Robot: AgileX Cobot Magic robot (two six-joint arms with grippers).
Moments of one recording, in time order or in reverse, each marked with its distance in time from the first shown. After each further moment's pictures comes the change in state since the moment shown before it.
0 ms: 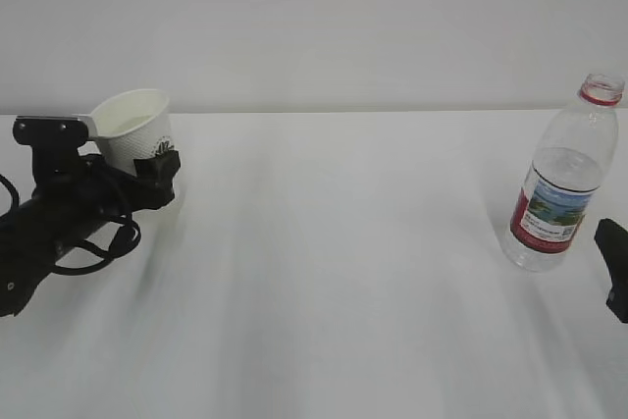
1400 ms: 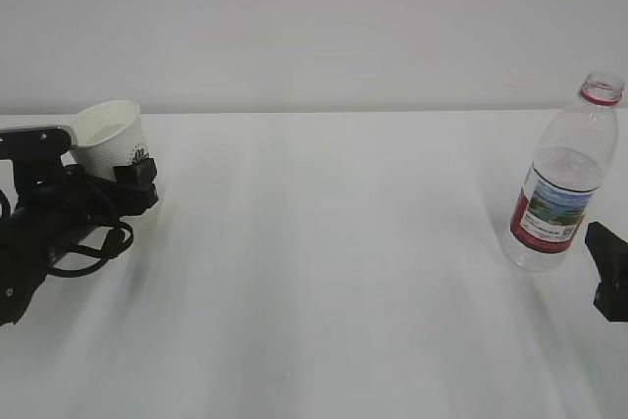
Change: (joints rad) left arm 0.000 0.009 0.030 -0.131 -0.002 0.002; right arm 0.000 0.068 -0.031 0.011 0.000 -0.056
